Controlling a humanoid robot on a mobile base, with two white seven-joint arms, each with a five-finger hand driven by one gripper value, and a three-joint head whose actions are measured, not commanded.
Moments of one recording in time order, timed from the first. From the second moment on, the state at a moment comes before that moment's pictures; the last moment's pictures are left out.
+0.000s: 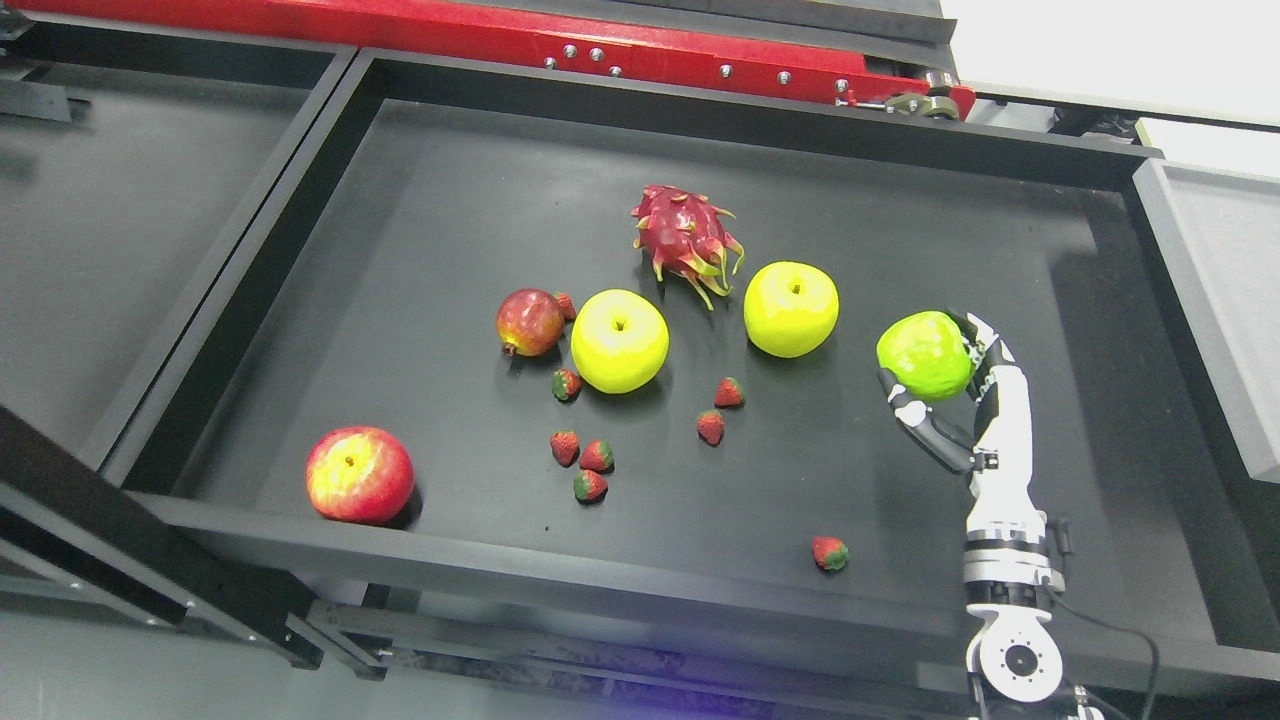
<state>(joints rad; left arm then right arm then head) 0.00 0.00 0.10 -0.04 -0.07 -0.01 -0.18 0.10 -0.08 0.00 -1.70 0.15 -0.17 -0.13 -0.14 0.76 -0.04</state>
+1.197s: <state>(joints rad) 0.00 0.00 0.10 -0.04 -0.07 -0.01 -0.18 0.08 -0.03 0.00 -1.69 0.12 -0.08 -0.19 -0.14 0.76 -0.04</state>
